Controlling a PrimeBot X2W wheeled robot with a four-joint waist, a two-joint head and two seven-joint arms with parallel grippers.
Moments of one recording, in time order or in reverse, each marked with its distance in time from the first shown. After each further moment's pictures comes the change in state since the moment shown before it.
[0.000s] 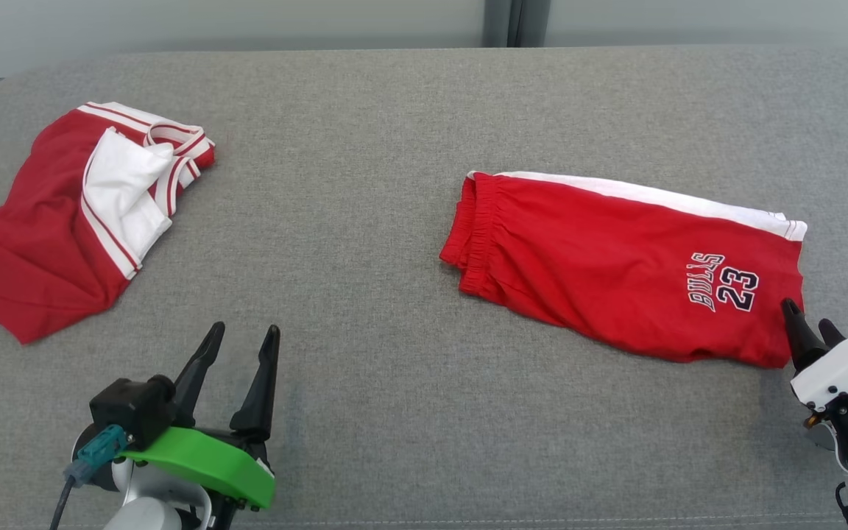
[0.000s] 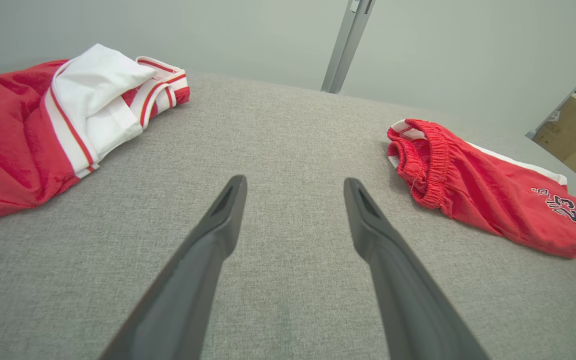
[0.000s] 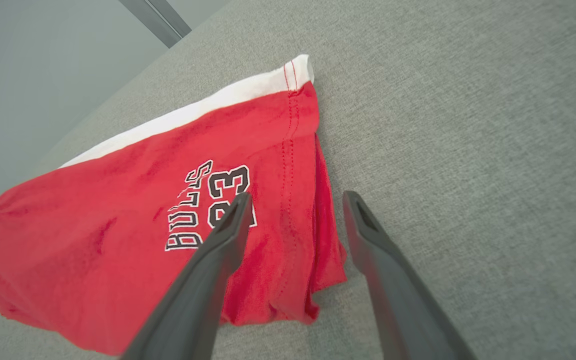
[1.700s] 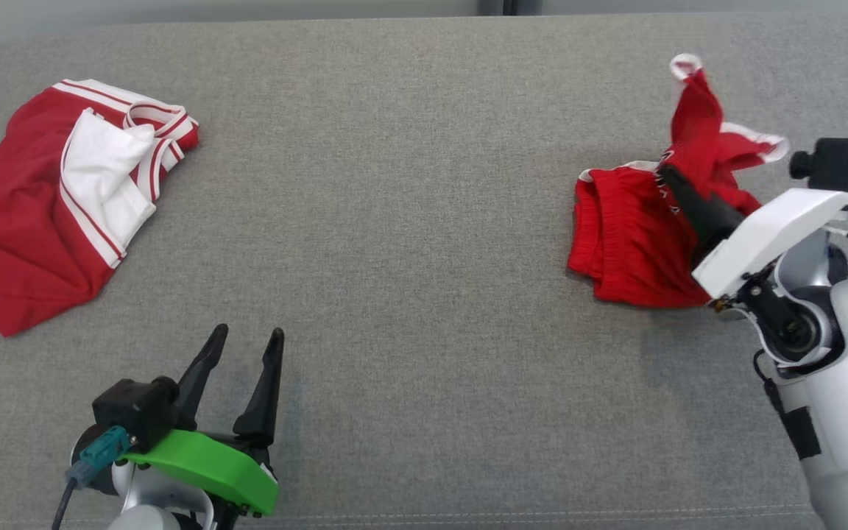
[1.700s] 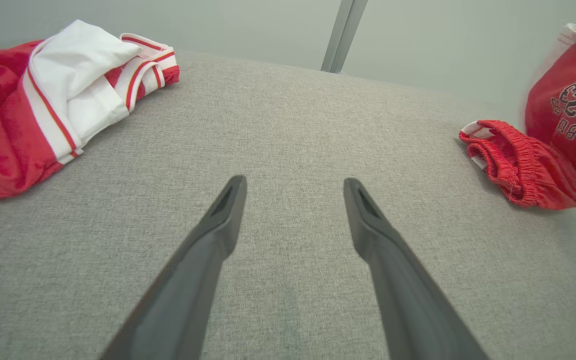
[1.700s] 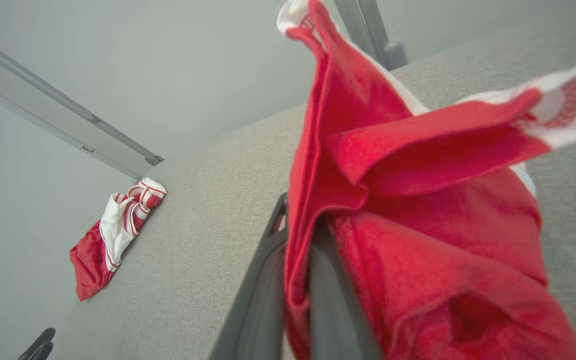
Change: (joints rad) left arm 0.039 -0.003 0.044 -0.083 0.046 0.016 0.064; right arm -0.245 0.027 0.186 -0.207 0.064 0.102 0.179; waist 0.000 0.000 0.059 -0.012
